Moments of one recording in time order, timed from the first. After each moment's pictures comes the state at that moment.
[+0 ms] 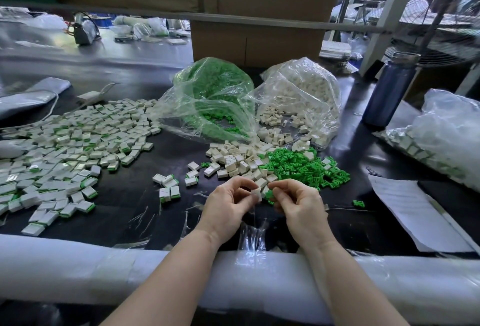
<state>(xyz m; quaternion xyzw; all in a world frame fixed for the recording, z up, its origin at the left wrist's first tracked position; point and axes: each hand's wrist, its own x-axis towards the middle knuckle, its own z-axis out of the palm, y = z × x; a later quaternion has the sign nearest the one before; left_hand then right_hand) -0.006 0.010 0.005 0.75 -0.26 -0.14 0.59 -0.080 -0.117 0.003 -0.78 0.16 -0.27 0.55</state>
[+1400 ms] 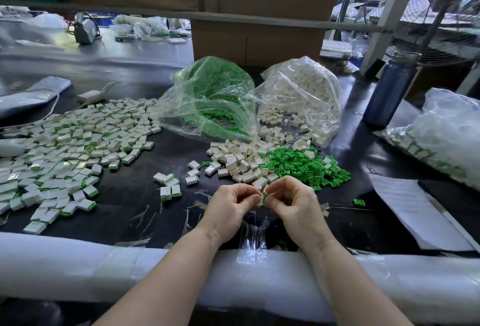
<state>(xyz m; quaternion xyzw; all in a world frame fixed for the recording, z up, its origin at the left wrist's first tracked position) -0.006 0.009 0.007 0.75 -0.28 -0.17 0.58 -0.084 -0.111 0.012 -0.79 0.14 -0.22 0.55</state>
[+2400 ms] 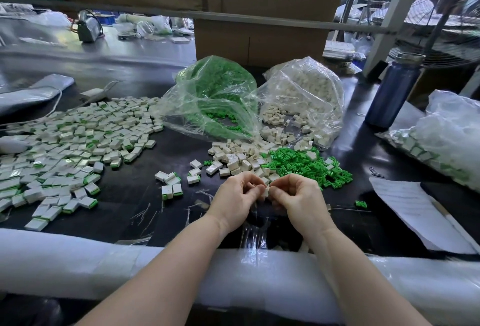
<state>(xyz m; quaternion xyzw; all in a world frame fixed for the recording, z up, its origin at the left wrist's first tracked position) 0.002 -0.002 0.010 0.76 -0.29 -0.16 0.56 -0.074 -0.119 0.018 -0.78 0.19 -0.20 0.56</state>
